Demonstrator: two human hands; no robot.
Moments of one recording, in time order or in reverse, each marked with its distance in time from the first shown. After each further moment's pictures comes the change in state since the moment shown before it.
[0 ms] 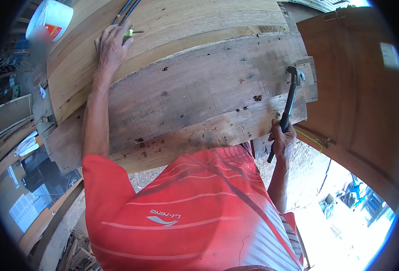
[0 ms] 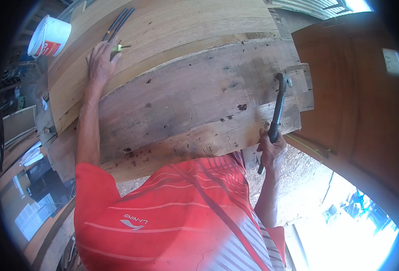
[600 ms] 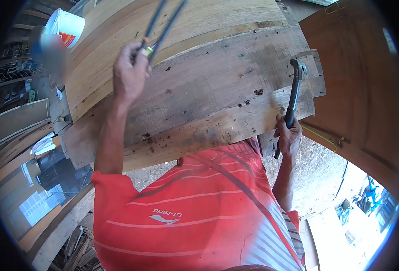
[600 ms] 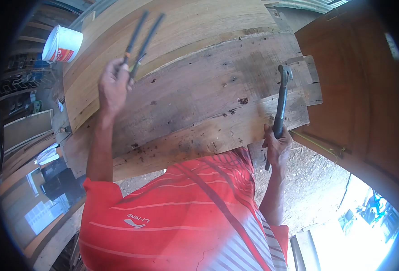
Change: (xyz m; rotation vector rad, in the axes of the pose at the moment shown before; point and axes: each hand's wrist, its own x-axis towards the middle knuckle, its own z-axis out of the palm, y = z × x) left_hand -0.035 0.129 -0.095 -0.936 -0.046 -0.476; right_hand -0.001 0.010 -0.006 0.084 -0.022 -0.045
